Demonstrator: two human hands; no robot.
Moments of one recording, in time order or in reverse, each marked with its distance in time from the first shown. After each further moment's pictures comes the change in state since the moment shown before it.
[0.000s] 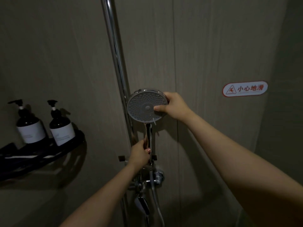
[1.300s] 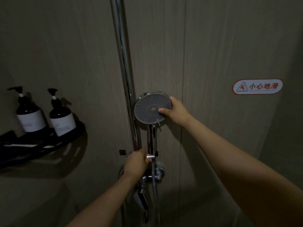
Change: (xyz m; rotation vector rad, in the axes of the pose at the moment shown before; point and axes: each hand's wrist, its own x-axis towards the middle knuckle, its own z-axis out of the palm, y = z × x) left_hand -0.016 -0.041 0.008 0.499 0.033 0.109; right_hand 0.004 0.043 0.025 0.048 -0.024 0.122
